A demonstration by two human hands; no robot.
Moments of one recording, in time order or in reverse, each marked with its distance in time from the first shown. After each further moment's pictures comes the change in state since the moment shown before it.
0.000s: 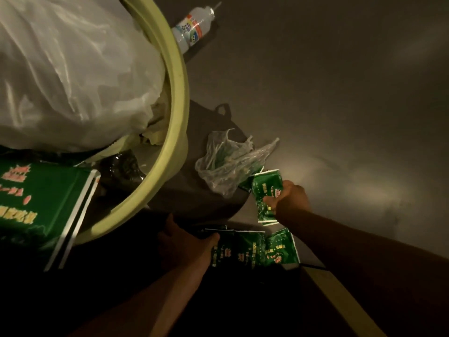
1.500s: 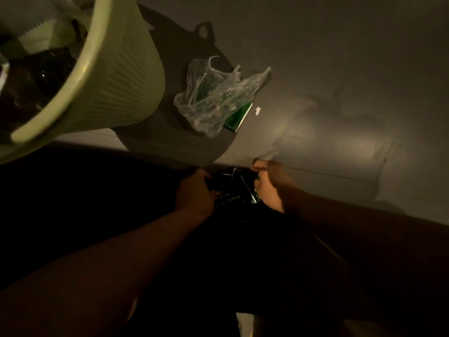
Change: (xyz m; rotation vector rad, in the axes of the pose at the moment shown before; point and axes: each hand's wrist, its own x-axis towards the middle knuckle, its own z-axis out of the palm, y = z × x) left_hand -0.028 0.005 0.021 0.321 -0.313 0.410; right_hand -0.053 0.054 0.012 0.084 -0.320 -0.043
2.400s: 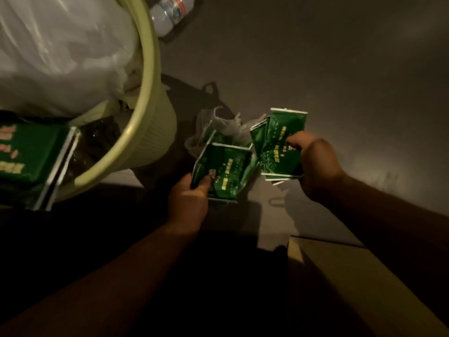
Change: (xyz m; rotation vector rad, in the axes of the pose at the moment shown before) left_hand -0.008 0.036 -0.059 -0.738 0.270 0.022; right_hand -0.022 -0.076 -0.094 0.848 0.174 -0.181
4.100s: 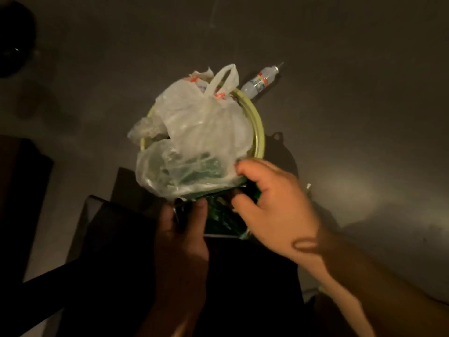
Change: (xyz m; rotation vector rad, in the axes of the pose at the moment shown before) left_hand -0.177 0.174 -0.176 -0.395 0.402 0.115; right_hand -0.209 -0.149 0.133 -0.561 -0.476 -0.862
